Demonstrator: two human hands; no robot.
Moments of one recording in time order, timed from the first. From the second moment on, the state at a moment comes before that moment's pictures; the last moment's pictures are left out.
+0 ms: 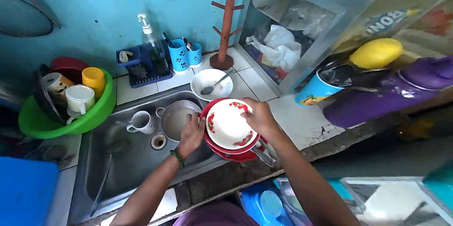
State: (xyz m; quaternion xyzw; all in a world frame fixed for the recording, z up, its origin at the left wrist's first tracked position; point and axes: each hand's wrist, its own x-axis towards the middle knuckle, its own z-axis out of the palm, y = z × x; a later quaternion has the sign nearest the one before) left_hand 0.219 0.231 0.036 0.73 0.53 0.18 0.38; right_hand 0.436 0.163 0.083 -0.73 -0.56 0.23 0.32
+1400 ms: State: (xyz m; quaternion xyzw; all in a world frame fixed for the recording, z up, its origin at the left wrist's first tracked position) left_hand 0.044 0.230 0.077 0.37 0.65 0.42 0.52; right_hand 0.243 0.278 0.001 -0.77 -0.38 0.48 0.17
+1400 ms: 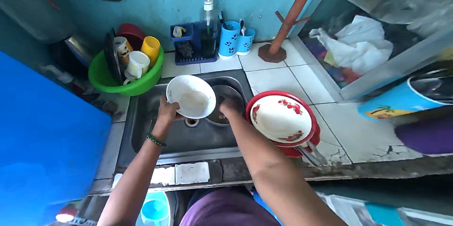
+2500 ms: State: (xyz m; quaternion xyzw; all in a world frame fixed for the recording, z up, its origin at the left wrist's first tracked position) left_hand 0.100 0.241 0.031 0.31 0.56 0.45 0.62; right_hand 0.398 0.115 0.082 -0.78 -0.51 0.00 0.37
